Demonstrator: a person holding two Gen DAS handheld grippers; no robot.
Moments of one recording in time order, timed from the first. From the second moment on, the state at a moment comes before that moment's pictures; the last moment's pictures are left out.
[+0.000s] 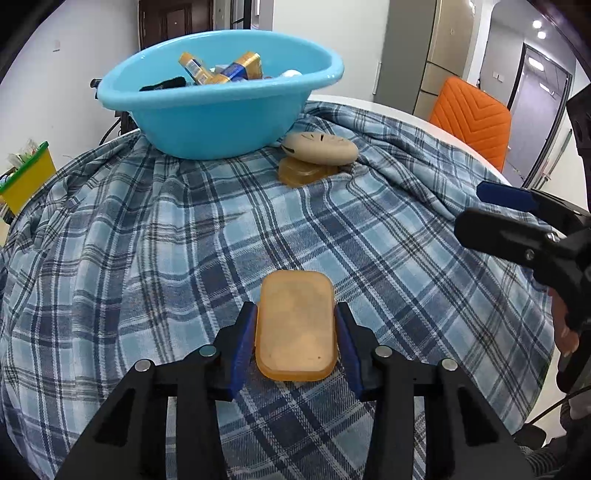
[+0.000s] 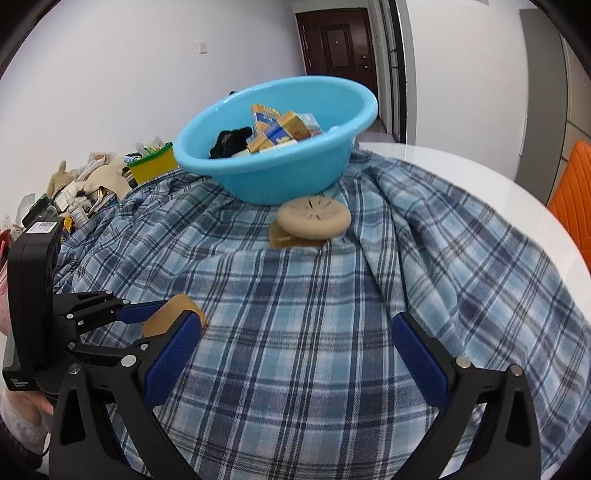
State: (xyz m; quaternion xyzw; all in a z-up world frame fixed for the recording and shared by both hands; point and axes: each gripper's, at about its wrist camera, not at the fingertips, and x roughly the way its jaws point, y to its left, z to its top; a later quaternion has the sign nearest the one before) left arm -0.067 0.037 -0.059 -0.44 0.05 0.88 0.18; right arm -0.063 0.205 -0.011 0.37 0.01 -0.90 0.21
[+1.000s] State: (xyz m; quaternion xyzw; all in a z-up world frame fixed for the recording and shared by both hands) left arm -0.101 0.004 -0.043 -0.42 -0.02 0.90 0.09; right arm -0.202 0.158 -0.040 0.41 0.04 -0.89 0.19
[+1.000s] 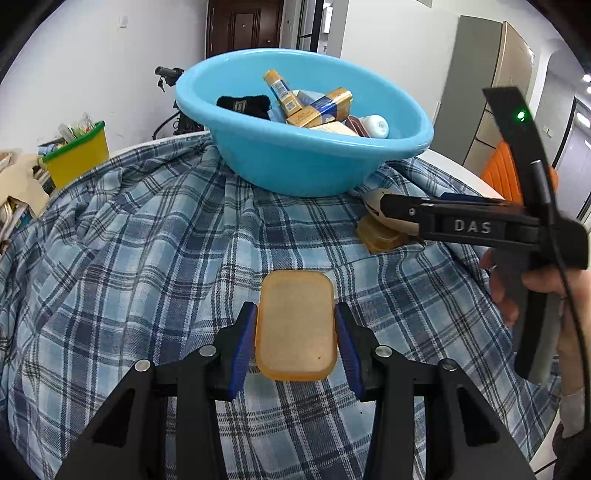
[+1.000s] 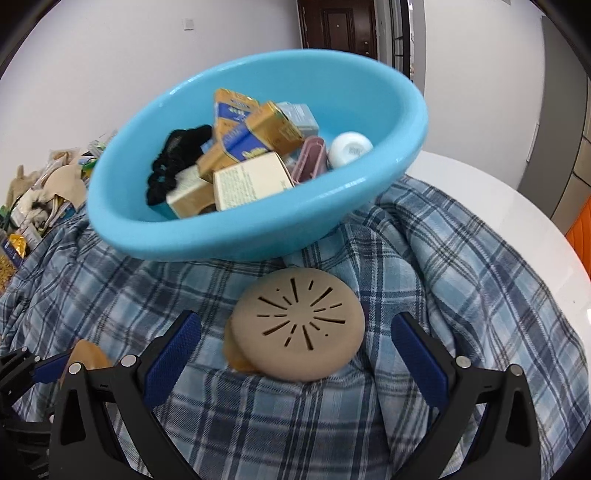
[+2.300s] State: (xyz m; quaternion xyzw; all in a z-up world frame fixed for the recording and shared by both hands) left arm -0.073 0.012 -0.046 -0.43 -0.03 0.89 0.11; right arm -0.111 0.168 -0.062 0.44 0.05 -0.86 0.26
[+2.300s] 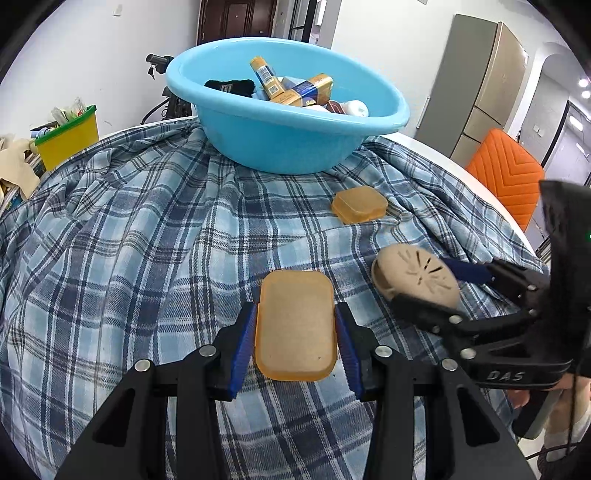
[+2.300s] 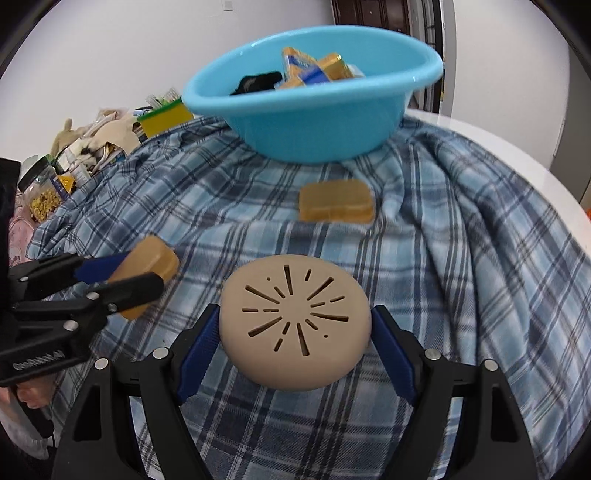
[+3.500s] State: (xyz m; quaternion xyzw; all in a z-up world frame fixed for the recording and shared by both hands) left arm -0.069 0.009 -0.047 -0.43 -0.03 0.90 0.09; right arm -0.095 0.168 -0.054 0.42 0.07 -0.88 0.23
